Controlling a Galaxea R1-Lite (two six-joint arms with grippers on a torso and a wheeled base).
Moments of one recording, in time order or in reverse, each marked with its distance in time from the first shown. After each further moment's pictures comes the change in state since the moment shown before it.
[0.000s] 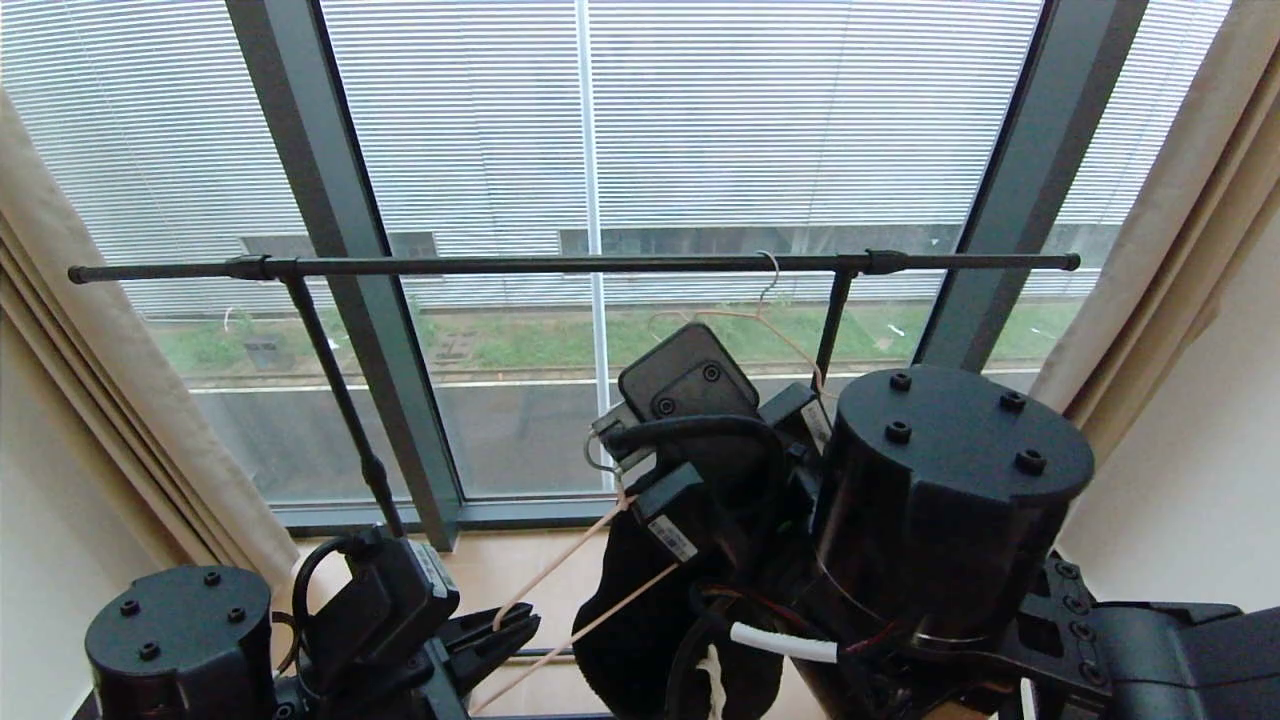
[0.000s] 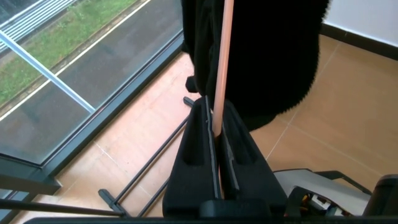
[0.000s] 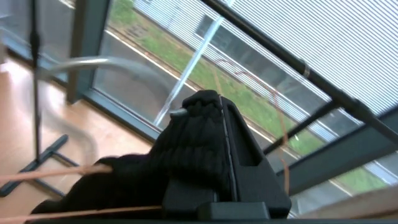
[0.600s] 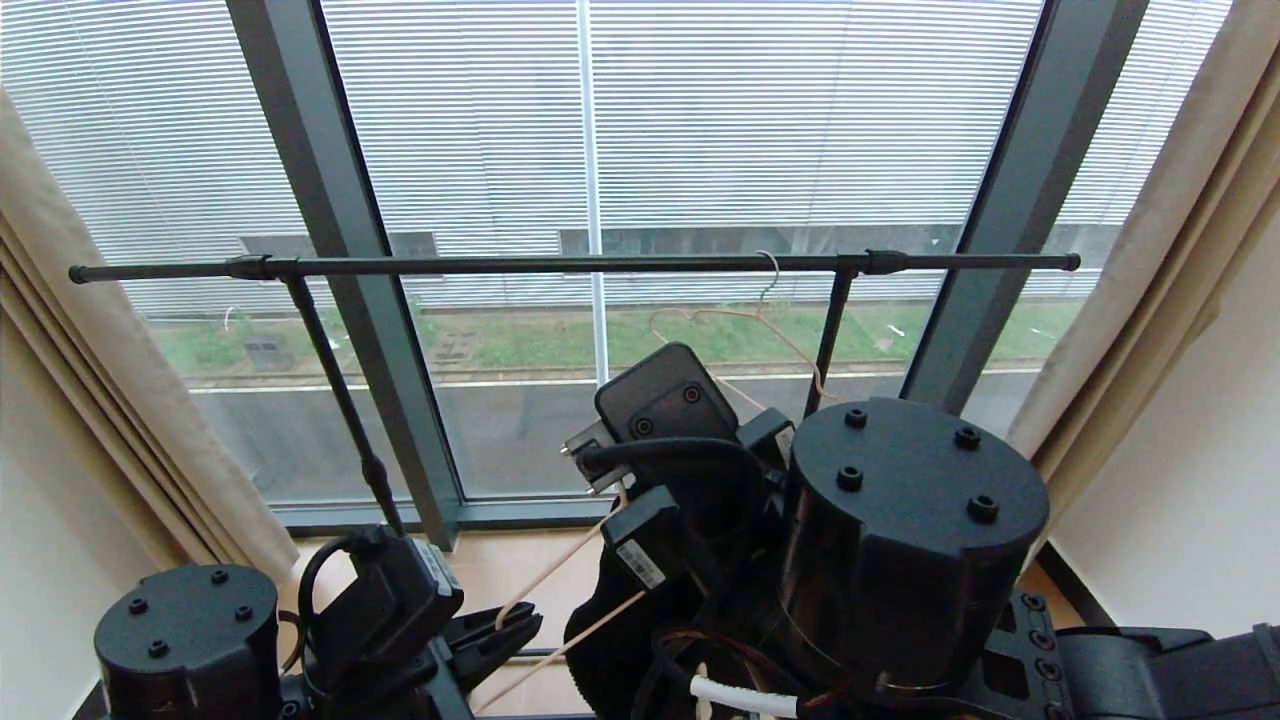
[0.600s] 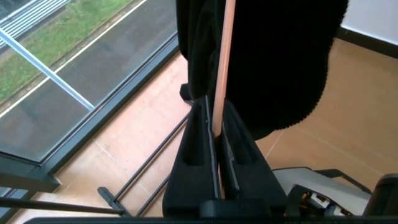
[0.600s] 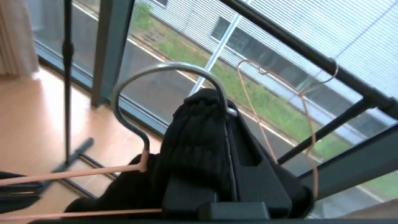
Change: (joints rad) left arm 0.000 0.012 -0.004 -0.007 0.001 -0.003; right arm 0.036 0.026 -0.009 0.004 0.001 0.103
